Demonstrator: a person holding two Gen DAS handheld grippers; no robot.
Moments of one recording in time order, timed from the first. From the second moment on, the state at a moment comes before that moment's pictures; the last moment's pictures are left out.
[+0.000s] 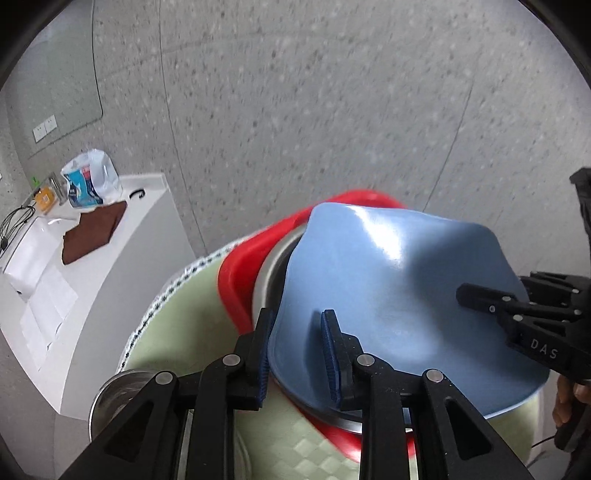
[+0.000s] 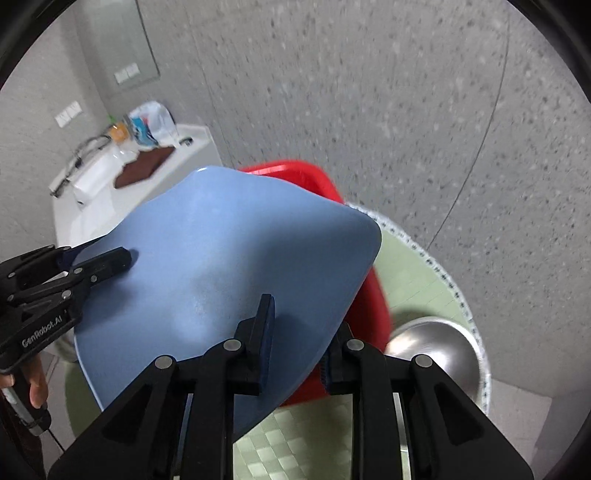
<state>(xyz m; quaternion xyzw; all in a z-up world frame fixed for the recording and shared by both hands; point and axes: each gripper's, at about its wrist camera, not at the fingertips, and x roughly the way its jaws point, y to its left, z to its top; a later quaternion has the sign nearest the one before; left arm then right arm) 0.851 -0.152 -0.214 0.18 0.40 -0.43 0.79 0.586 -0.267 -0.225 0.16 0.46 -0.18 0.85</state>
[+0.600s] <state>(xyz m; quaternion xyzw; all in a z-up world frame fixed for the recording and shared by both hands) 0.844 -0.144 -0.212 0.19 0.37 -0.46 0.79 0.582 -0.238 -0.222 0.15 0.46 -0.24 0.84</state>
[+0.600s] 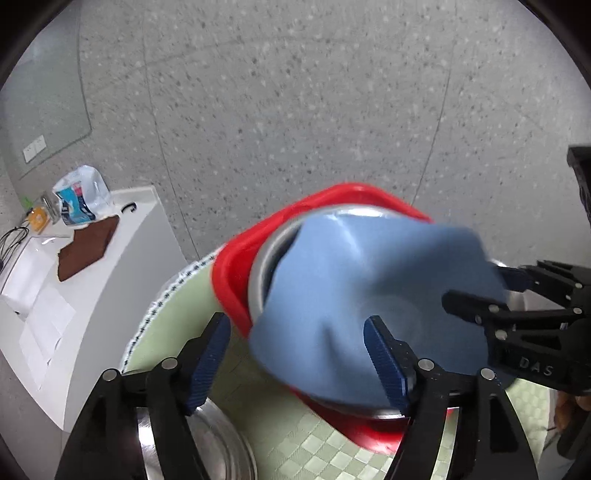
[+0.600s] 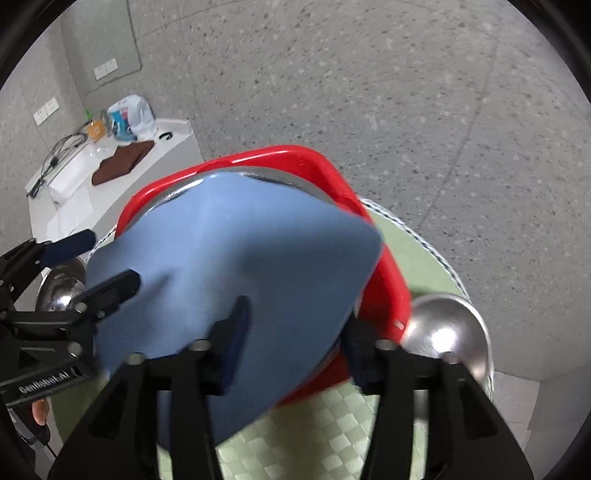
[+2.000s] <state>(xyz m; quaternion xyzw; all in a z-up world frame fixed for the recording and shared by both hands) 0.702 0.047 -0.220 0.14 0.38 -0.57 0.71 0.406 -0.095 -0.231 0.27 0.42 -0.20 0.84</state>
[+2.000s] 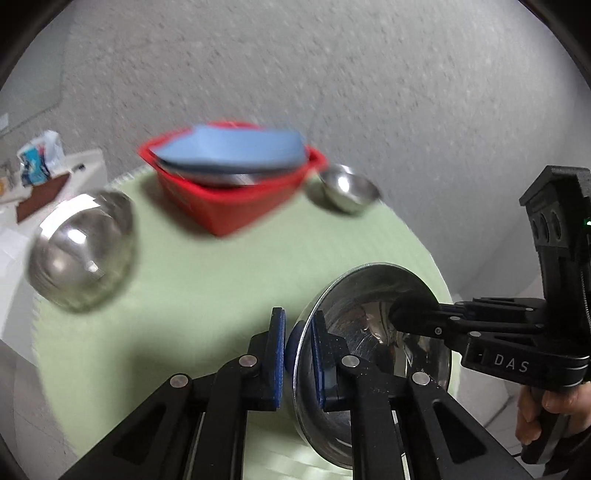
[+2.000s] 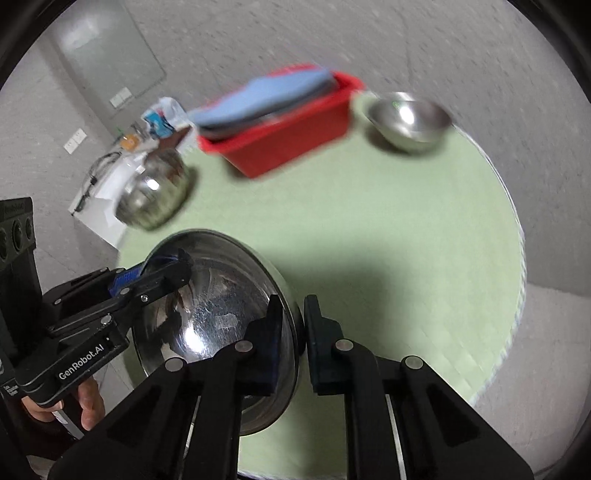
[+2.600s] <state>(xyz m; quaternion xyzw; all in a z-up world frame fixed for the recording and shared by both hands) 0.903 0.101 -0.179 0.13 0.38 -0.49 0.77 0.651 -0.074 -0.206 0.21 0.41 -0.15 0.87</state>
